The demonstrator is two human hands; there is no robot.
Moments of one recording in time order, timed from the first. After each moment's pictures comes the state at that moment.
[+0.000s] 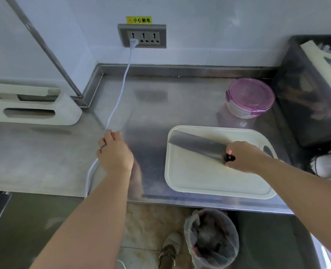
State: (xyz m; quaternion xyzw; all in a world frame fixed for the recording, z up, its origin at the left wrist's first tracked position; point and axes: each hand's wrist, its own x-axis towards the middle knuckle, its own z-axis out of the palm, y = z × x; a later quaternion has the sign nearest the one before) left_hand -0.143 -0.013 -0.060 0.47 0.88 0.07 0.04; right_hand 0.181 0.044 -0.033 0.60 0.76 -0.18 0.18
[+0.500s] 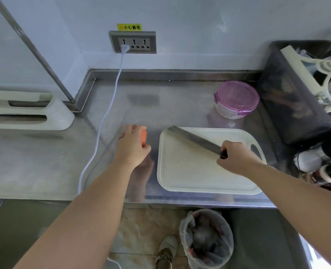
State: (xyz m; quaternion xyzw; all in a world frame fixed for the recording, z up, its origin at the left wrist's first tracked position) left_hand -0.104 0.006 -0.032 0.61 0.76 0.15 0.17; right_hand 0.180 0.017 -0.008 0.67 0.71 -0.22 0.06
